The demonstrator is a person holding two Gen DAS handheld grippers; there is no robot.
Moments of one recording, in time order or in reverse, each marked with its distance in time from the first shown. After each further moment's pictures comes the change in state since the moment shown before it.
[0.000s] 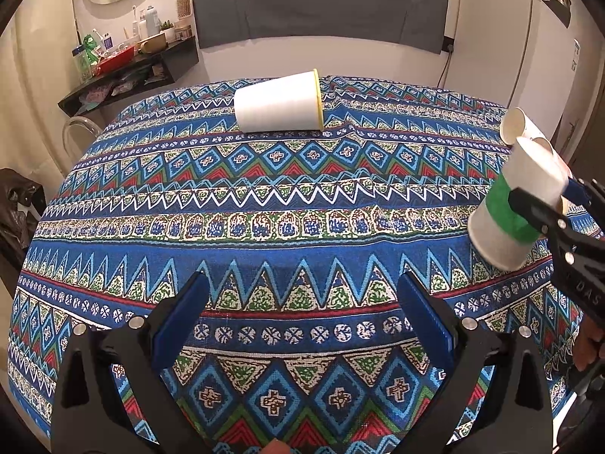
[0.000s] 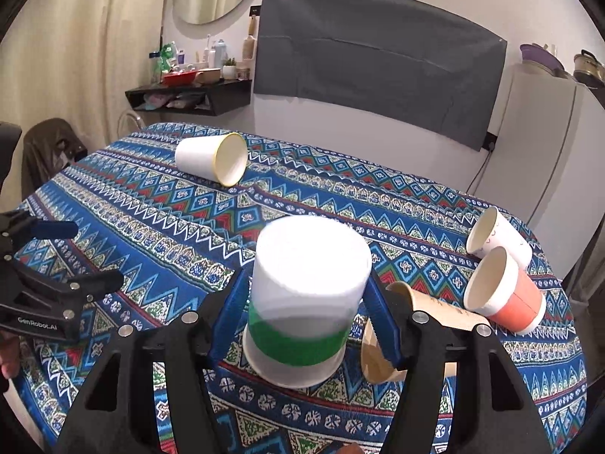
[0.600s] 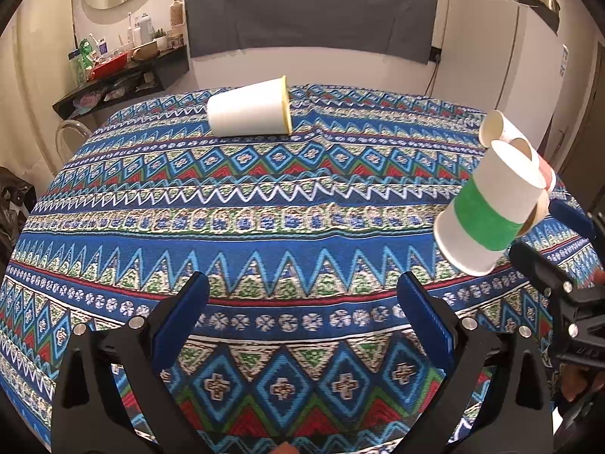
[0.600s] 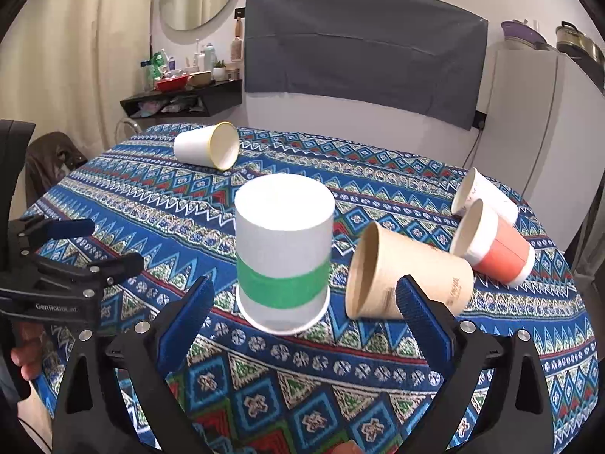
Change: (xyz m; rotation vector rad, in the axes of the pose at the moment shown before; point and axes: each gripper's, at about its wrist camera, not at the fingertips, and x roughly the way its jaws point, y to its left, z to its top) left arm -0.009 -0.029 -0.014 -0.009 -0.053 -0.047; right arm -0.027 -0.017 -0.032 0.075 0.010 0.008
